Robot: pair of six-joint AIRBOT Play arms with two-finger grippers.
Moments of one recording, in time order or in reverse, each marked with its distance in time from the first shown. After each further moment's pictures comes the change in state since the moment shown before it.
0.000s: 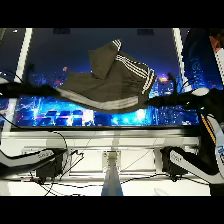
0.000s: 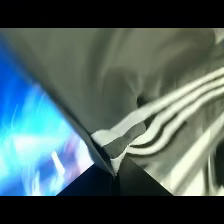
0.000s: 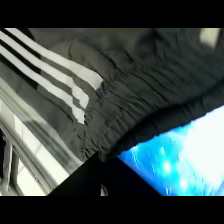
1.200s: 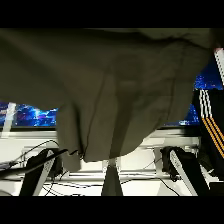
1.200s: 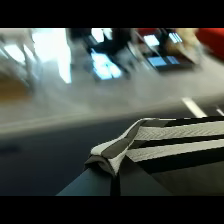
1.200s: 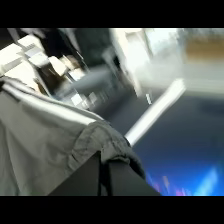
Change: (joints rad) left arm -0.074 0.620 0.256 0.090 0.556 -0.061; right arm 0.001 0.412 0.674 0.047 -0.116 0.435
